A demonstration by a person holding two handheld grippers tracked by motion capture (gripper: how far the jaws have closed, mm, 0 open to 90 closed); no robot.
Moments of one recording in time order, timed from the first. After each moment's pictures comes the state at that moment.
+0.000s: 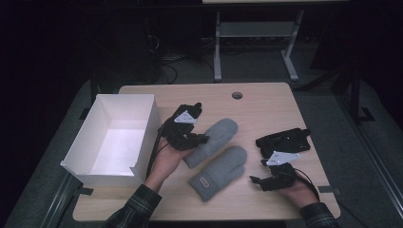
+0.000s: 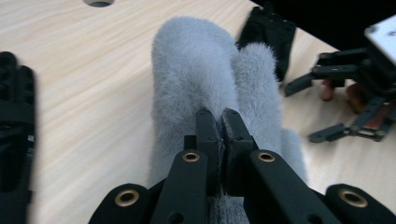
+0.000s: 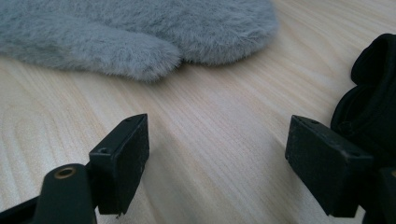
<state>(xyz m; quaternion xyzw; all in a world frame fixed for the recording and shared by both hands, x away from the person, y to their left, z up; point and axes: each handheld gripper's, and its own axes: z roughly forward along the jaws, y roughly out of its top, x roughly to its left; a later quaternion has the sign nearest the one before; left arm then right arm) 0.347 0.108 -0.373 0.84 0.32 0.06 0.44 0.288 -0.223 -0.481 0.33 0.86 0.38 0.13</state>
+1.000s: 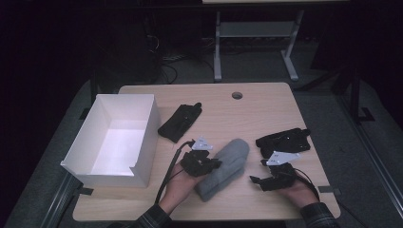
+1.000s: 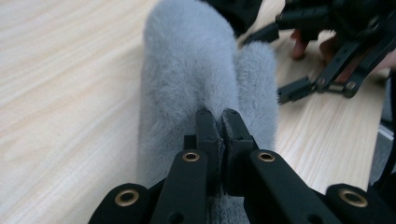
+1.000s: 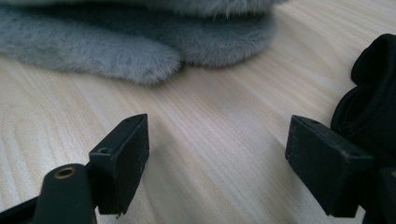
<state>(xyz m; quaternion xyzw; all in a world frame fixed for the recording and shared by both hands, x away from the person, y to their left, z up) 0.299 0.072 -0.415 0.86 0.32 0.04 0.40 0.288 -0.222 -0.481 0.33 0.85 0.38 0.12</state>
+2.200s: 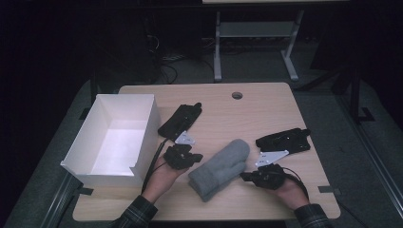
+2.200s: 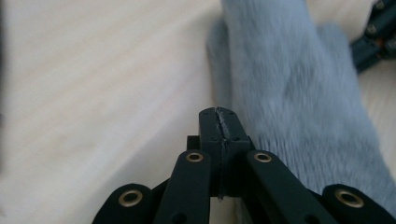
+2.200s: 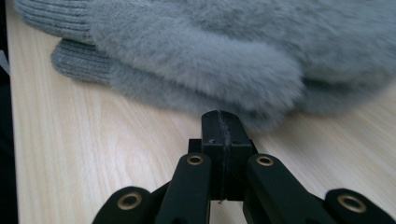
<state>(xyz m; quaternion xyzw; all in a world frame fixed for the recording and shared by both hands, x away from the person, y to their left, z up) 0.323 0.123 -0.426 0.87 0.32 0.05 0.37 0.283 -0.186 -0.464 0.28 0.87 0.40 0.04</state>
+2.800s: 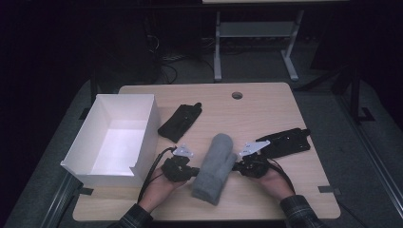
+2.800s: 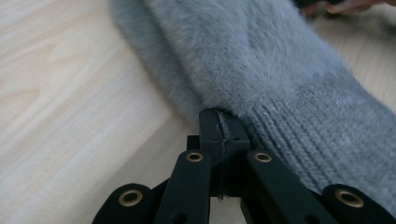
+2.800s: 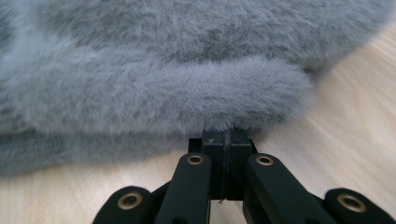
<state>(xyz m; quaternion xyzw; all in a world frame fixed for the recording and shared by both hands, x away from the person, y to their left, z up) 0.297 0.129 -0.439 0.88 0.32 0.01 0.36 0.319 -0.149 -0.467 0.29 0.87 0.39 0.06</state>
